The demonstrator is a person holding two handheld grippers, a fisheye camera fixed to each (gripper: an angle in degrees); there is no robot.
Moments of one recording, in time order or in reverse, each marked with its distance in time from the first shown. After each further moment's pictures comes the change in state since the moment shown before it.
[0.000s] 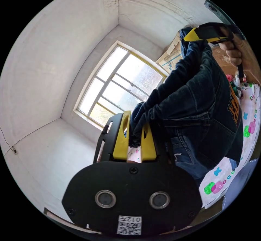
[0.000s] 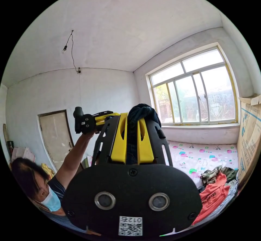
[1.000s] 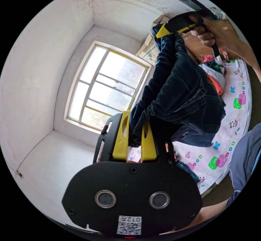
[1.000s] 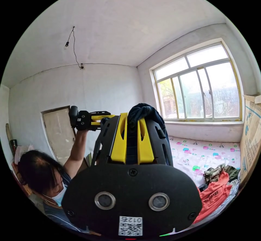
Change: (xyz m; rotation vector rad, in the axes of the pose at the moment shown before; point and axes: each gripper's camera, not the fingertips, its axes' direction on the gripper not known) left arm 0.013 0.039 -0.025 -0.050 0.120 0.187; right arm -0.086 -0.109 0.069 -0.040 -0.029 0.010
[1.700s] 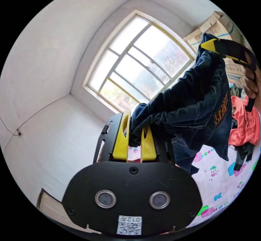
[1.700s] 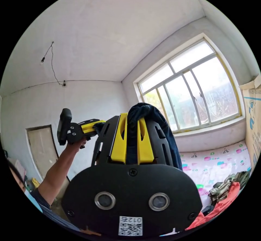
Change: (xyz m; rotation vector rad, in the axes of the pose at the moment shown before) left arm -0.047 -0.006 0.115 -0.196 -0.305 -0.348; right arm -0.022 -0.108 0.197 0.237 0.055 0.074
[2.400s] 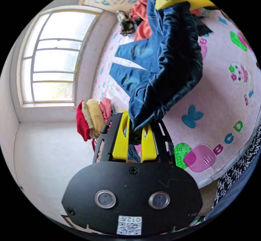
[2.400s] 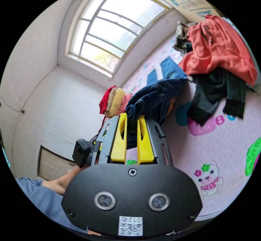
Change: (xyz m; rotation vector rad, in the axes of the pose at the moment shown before) left arm 0.514 0.566 -0.214 -0.353 0.498 0.659; right arm -0.272 0.623 -0.177 -0.559 0.370 0.847
